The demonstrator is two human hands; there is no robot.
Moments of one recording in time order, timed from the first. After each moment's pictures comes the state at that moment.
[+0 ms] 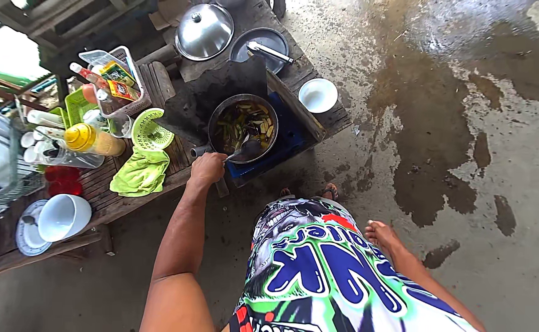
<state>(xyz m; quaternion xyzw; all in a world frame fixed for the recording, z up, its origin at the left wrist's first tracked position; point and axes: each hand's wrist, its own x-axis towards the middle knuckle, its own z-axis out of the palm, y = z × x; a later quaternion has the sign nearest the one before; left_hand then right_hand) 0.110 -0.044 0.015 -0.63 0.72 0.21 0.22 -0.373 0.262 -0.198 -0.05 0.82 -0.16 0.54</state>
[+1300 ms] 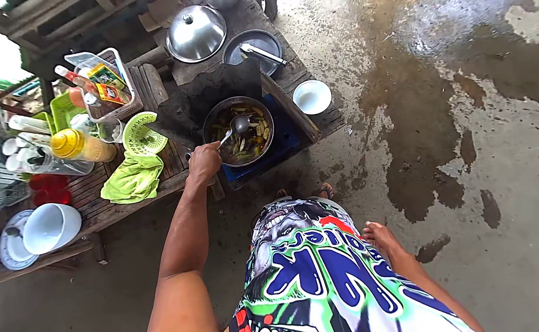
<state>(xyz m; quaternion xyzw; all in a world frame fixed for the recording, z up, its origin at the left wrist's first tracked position) 0.100 -0.067 0.008 -0.69 0.69 0.22 0.09 -0.370 0.268 -0.192 -0.03 0.83 -0.16 0.54</state>
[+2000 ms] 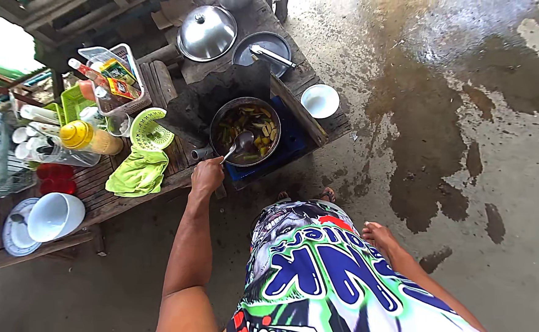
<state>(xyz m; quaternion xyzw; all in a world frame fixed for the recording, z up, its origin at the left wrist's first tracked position) 0.125 -0.024 -0.006 -0.69 0.68 0.23 0.08 -0.370 0.243 -0.193 -0.06 0.82 -0.14 0.54</state>
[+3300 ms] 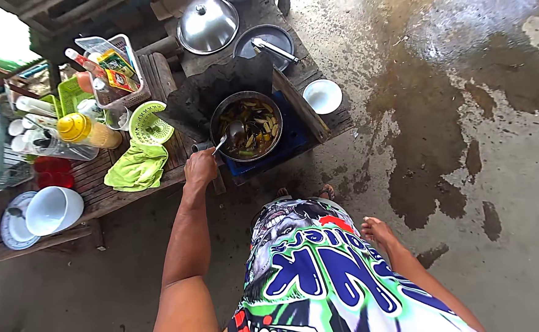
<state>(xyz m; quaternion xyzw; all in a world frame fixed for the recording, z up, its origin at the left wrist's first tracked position) 0.133 -0.036 0.000 -0.73 0.65 0.20 0.09 -0.372 0.243 -0.203 -0.07 0.82 -0.15 0.54</state>
